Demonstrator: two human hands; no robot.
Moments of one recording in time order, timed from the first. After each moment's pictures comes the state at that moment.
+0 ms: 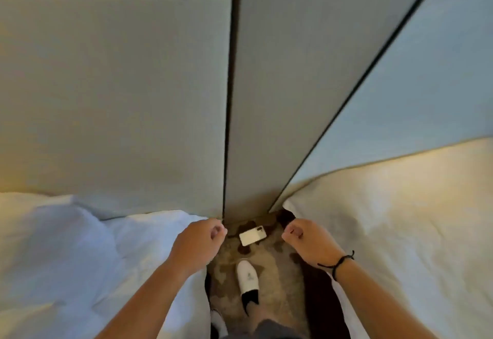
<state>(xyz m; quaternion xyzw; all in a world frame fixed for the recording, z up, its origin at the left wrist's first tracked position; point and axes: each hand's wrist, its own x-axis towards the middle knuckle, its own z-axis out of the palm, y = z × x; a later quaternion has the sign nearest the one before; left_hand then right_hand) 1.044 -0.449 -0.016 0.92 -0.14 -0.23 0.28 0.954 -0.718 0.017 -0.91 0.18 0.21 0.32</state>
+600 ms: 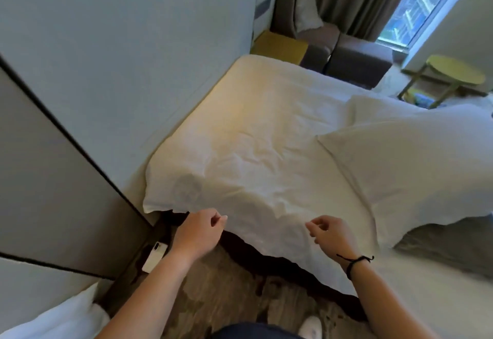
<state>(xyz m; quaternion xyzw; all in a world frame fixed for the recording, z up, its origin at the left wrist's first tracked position) 0.798 -0.740 0.001 0.77 -0.51 -0.32 0.21 0.492 -0.829 0.014 -0.62 0.69 -0.12 0.36</state>
